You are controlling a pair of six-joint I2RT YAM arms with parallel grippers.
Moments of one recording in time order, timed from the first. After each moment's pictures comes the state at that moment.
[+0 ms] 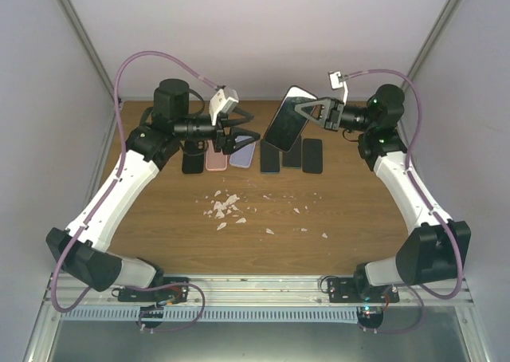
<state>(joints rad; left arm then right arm) -0.43 1.38 1.53 -0.45 0.88 0.10 0.15 1.40 1.24 0.30 -1.22 0.83</state>
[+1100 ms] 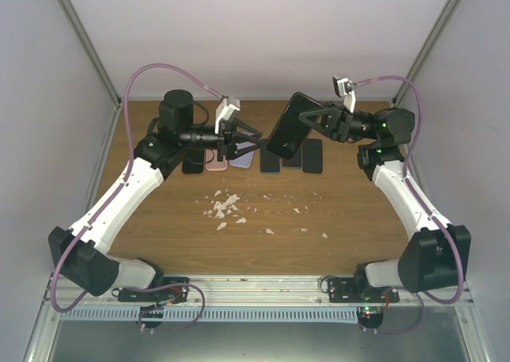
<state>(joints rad) -0.44 1.35 1.35 -0.23 1.04 -0.12 0.16 1.35 1.10 0.89 -1.31 1.15</state>
